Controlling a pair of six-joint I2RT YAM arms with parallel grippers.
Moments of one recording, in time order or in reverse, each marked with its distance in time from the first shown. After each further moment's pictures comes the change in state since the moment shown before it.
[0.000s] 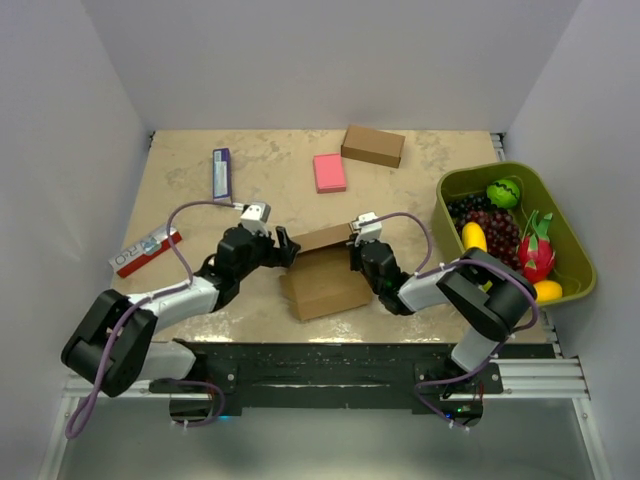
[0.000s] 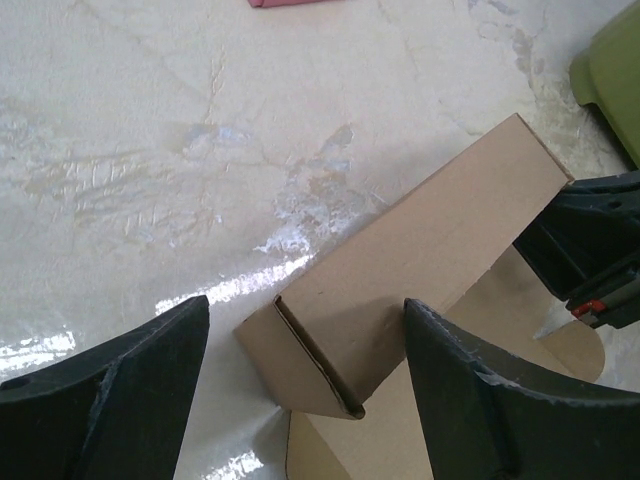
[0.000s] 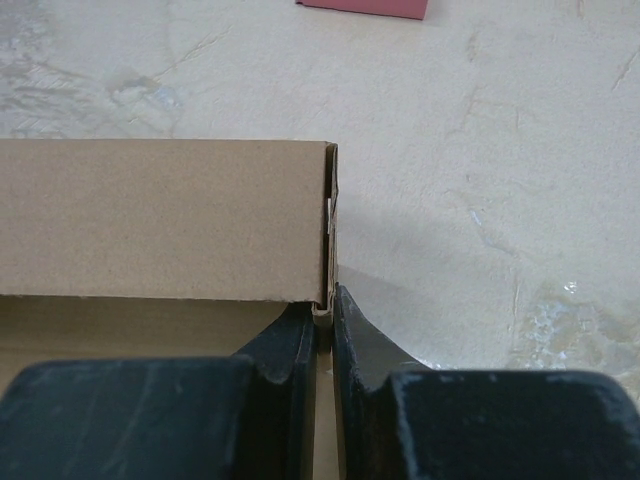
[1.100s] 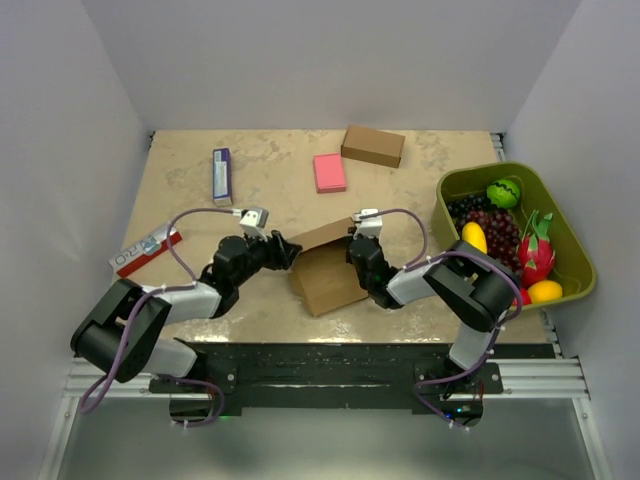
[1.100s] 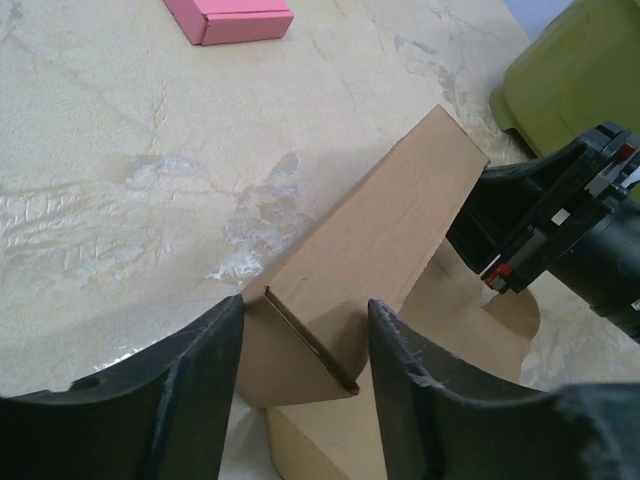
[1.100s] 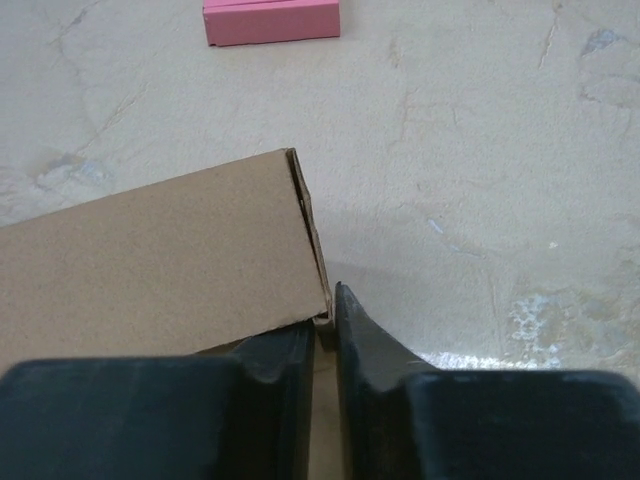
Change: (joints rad) left arm 0.008 0.085 -0.114 0.349 0.103 -0.050; right arm 0.018 0.101 0.102 -0.031 0.228 0.134
